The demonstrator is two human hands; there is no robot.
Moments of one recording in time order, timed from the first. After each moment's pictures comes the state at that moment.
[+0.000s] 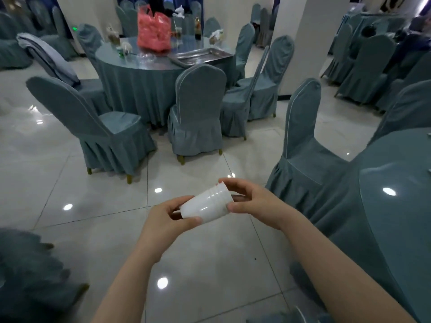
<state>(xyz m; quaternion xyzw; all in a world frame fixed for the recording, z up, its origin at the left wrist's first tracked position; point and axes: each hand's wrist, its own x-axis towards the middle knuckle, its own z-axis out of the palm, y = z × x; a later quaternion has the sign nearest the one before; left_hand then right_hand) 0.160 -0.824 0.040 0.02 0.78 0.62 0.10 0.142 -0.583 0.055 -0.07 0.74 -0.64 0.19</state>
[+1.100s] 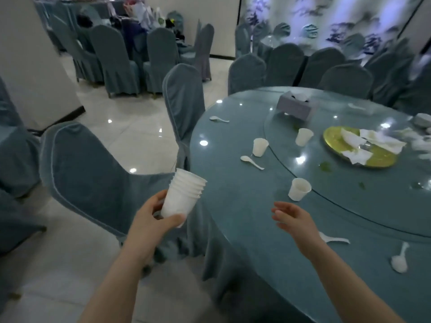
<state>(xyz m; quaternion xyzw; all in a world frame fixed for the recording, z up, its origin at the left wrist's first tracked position) -0.211 -0.251 0.031 0.35 0.65 0.54 0.40 0.095 -0.122 -0.017 0.58 0.48 -0.55 -0.37</state>
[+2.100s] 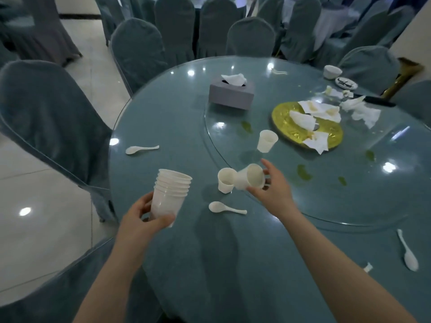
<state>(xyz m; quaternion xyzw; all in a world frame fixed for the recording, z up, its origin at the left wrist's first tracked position) -0.289 0.180 -0.020 0.46 0.57 0.38 0.55 0.031 0.185 -0.026 0.74 0.50 -0.25 -0.37</state>
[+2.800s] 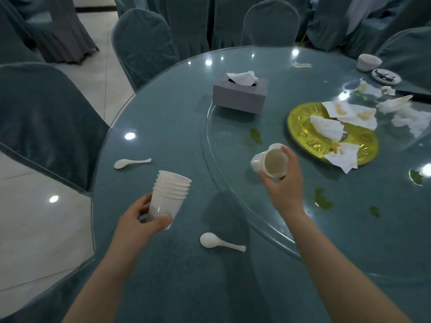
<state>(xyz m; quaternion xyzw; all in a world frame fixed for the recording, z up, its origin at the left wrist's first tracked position) -0.228 0.268 -0.040 0.46 0.62 0.36 0.53 0.093 0.291 -0.045 0.69 0.48 -0.15 -0.53</state>
